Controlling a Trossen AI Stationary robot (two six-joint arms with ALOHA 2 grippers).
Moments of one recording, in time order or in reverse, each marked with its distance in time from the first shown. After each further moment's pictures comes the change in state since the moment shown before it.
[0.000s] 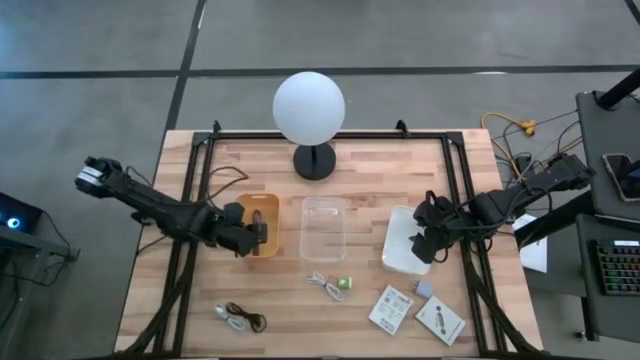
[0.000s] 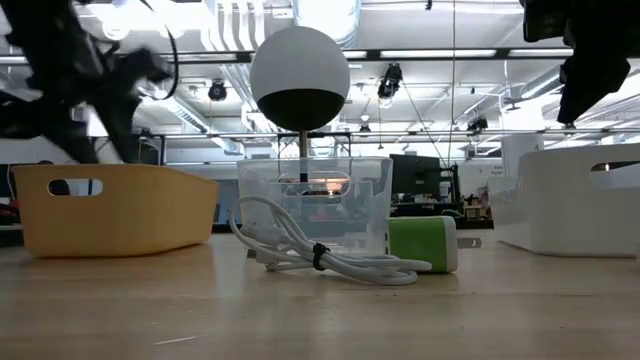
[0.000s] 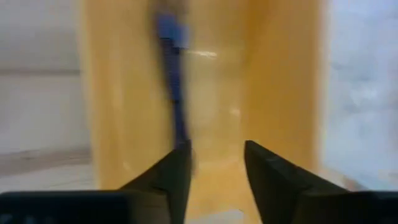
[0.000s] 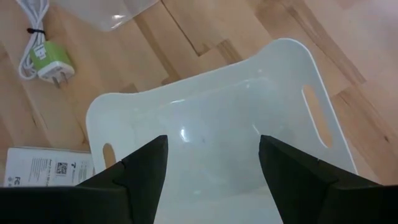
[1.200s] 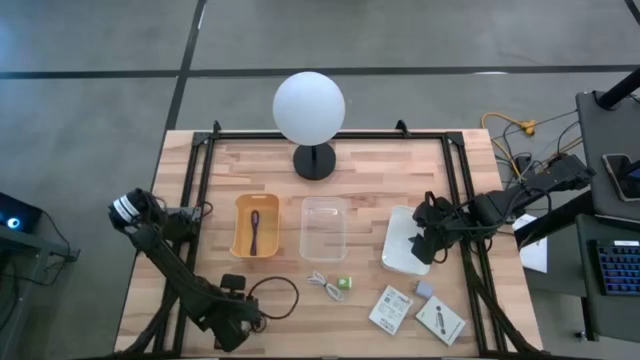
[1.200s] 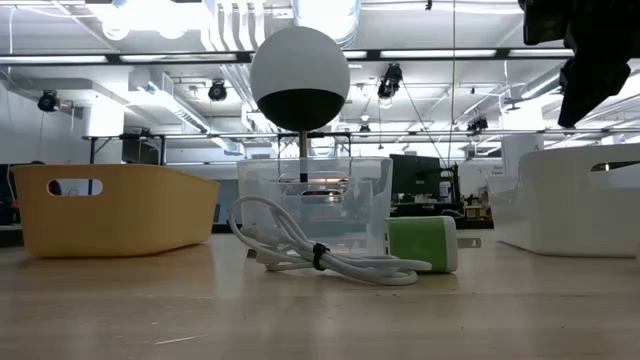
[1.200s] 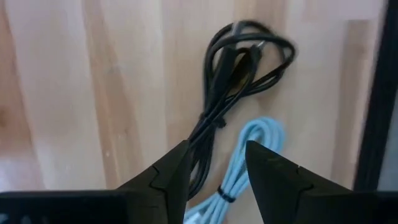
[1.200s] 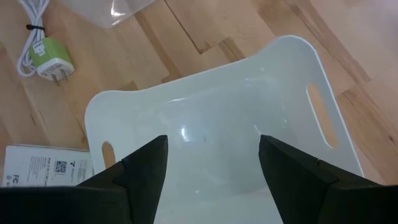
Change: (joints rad) left arm -0.525 0.555 0.324 0.047 0.265 0.960; right arm 0.000 0.000 -0.014 0.016 -0.006 -0.003
